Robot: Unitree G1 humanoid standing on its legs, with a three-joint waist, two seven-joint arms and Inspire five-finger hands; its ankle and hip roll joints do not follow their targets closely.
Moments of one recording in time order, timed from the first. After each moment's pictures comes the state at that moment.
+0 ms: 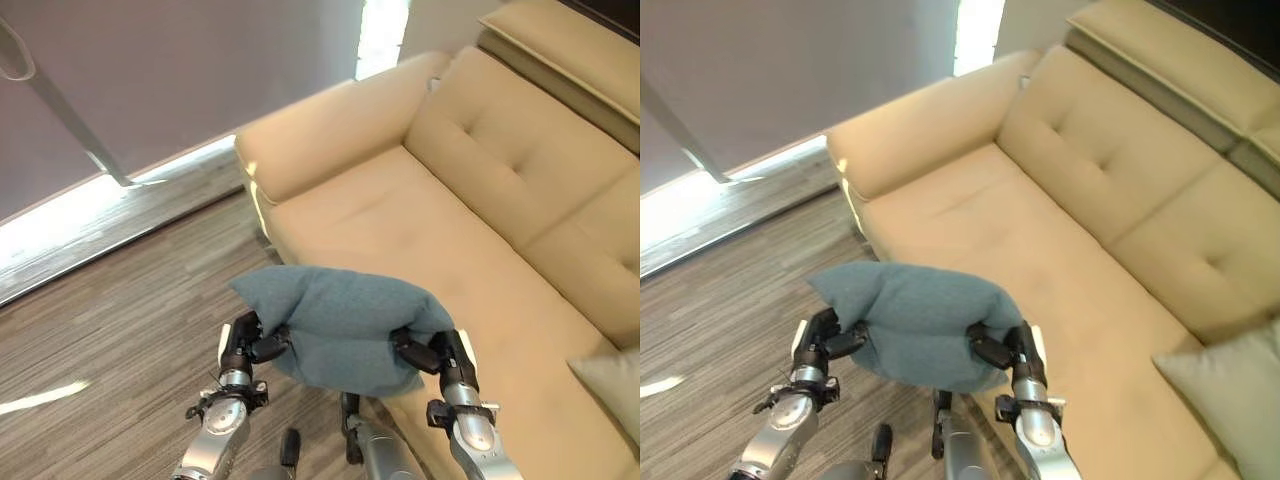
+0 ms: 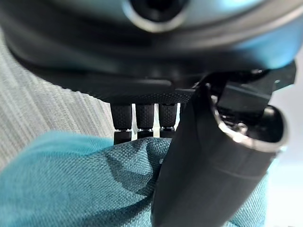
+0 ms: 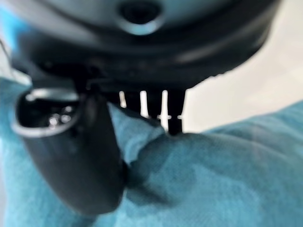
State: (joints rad) left arm 0.06 0.27 -0.34 0.27 -0.38 -0.14 0.35; right arm 0.16 -0.31 0.17 0.19 0.17 -0.13 -0.27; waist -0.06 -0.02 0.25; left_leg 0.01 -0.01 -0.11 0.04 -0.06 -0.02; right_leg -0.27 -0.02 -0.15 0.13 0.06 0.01
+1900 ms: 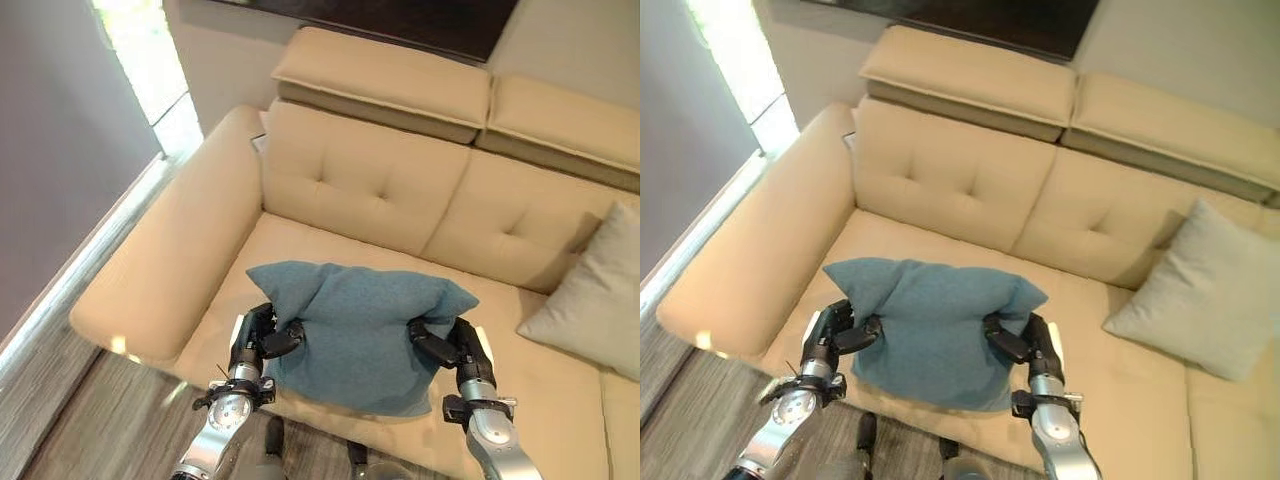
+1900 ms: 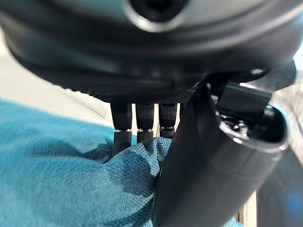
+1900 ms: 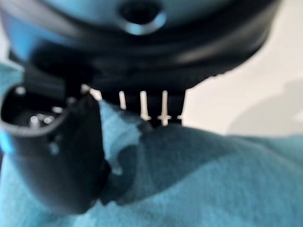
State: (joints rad) left arm 0.02 0.33 -0.35 0.21 -0.38 -0.14 0.29; right arm 0.14 -0.31 0.12 0.17 0.18 -0.12 -0.24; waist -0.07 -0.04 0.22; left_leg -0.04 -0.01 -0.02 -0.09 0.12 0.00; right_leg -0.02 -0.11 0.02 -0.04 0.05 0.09
